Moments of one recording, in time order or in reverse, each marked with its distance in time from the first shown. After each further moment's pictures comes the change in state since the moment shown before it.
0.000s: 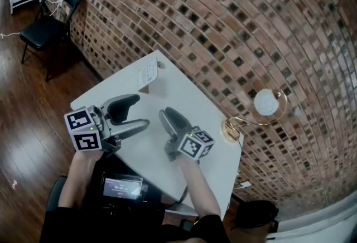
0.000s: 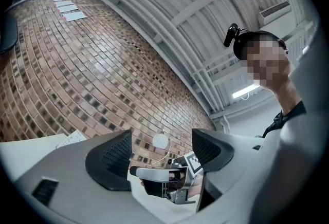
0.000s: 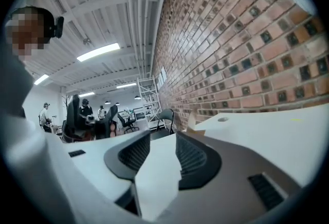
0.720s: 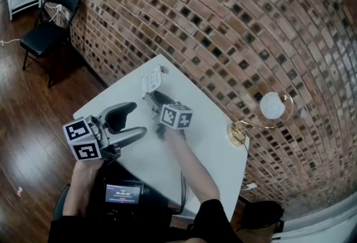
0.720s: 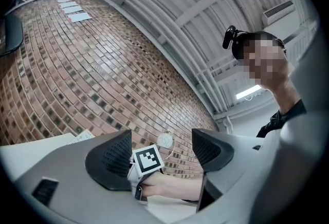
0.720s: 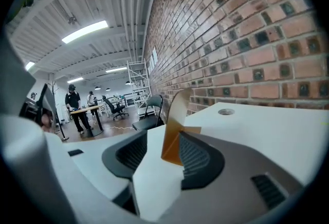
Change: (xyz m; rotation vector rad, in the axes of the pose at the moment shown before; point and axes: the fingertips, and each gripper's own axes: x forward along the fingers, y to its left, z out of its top) left arm -0.016 0.023 0.000 -0.022 0.005 0.045; right arm 0.137 -0.070 -0.025 -0.029 0.175 -0.139
